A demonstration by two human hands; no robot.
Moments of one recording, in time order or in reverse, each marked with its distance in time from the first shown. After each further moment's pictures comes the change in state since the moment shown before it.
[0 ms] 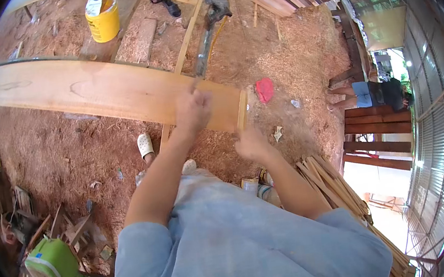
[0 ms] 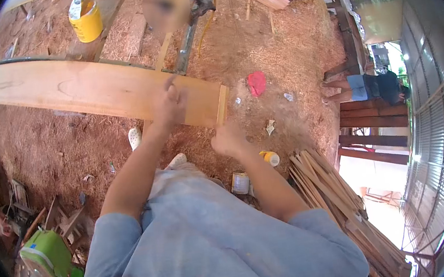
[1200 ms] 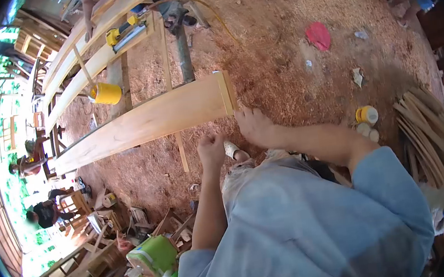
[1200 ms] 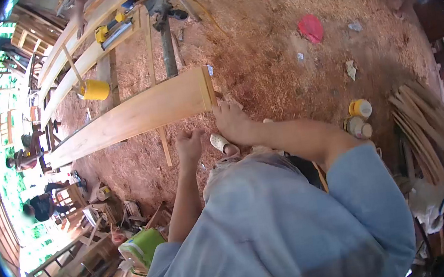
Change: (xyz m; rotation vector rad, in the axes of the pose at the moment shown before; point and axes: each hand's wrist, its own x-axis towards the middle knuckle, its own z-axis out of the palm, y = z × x) left_hand -0.128 0.073 0.024 0.286 -0.163 -0.441; right_hand 0.021 0.062 0.114 -0.103 0.614 -0.491
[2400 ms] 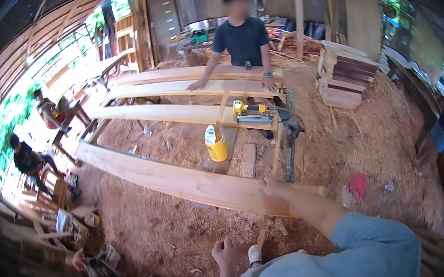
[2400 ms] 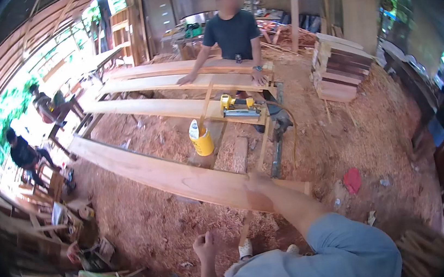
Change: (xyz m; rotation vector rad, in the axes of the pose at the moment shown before) left_hand 0.006 -0.209 -0.135 -0.609 0.709 0.046; right_hand 0.291 -0.080 -0.031 0.318 -0.105 0.215
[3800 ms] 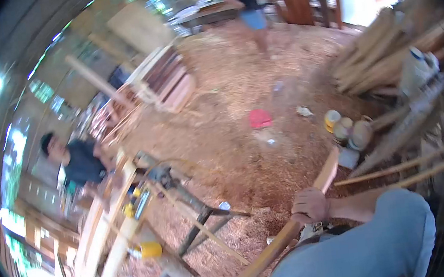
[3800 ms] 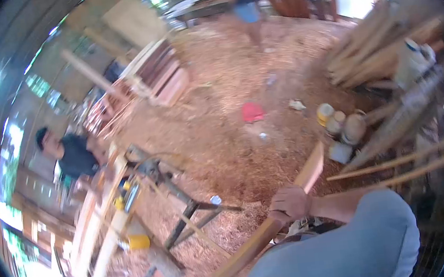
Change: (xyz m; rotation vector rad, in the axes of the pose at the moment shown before) left_hand 0.168 0.083 0.007 -0.602 -0.354 -0.441; right_hand -0.458 0.045 -0.011 0.006 0.969 0.037
